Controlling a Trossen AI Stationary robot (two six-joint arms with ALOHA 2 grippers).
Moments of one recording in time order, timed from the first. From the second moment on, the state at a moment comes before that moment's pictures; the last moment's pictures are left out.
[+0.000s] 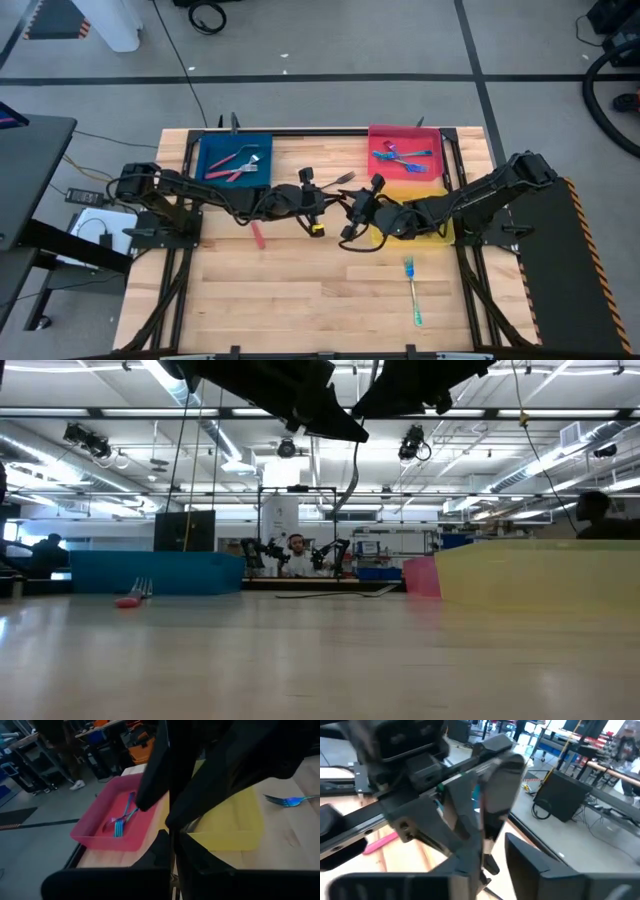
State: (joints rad) left arm -0.06 1.62 1.02 0.28 -0.39 0.22; right arm 0.27 1.44 0.89 0.21 0.87 0.03
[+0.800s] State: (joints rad) left arm 0.15 1.62 1.02 0.27 -0.44 0.41; right arm 0.23 1.27 0.89 -0.07 1.18 -0.38
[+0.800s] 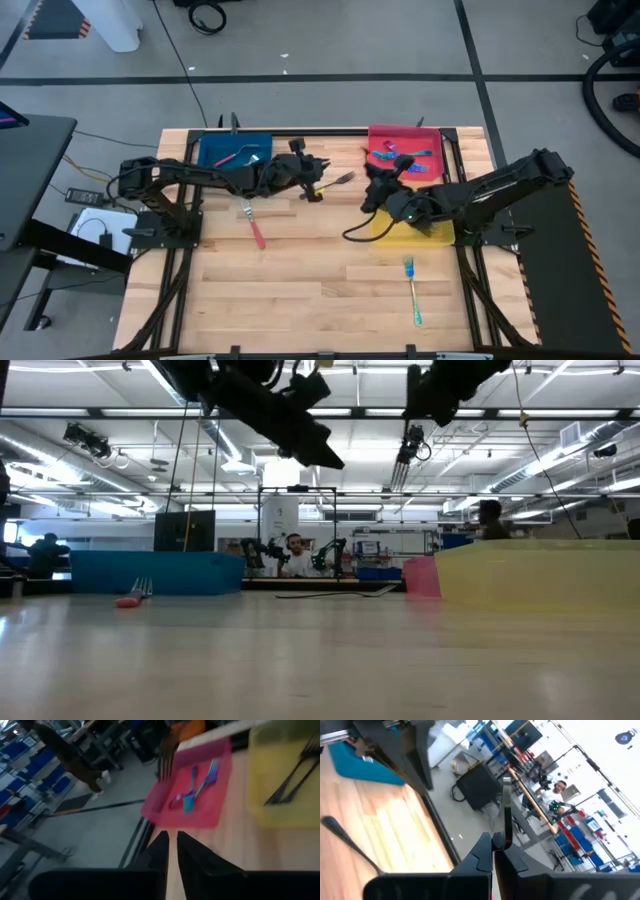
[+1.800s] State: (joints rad) left arm 0.41 1.62 1.02 0.25 -0.44 0.47; right arm 0.16 0.98 0.96 -1.37 0.29 0.61
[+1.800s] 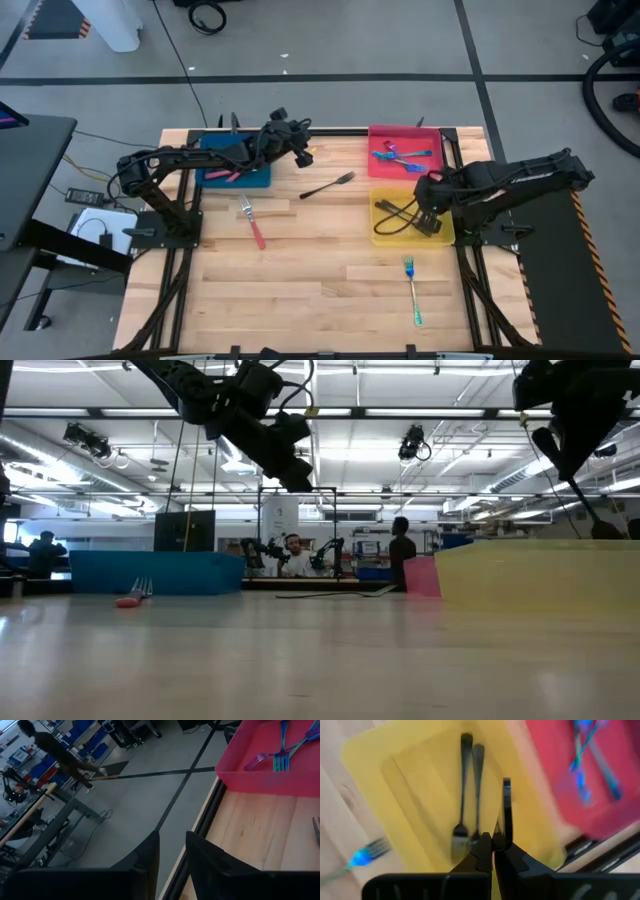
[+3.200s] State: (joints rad) left arm 0.36 1.62 1.02 0.23 -0.44 0.54; right arm 0.14 1.22 0.97 -1.28 0.08 0.89
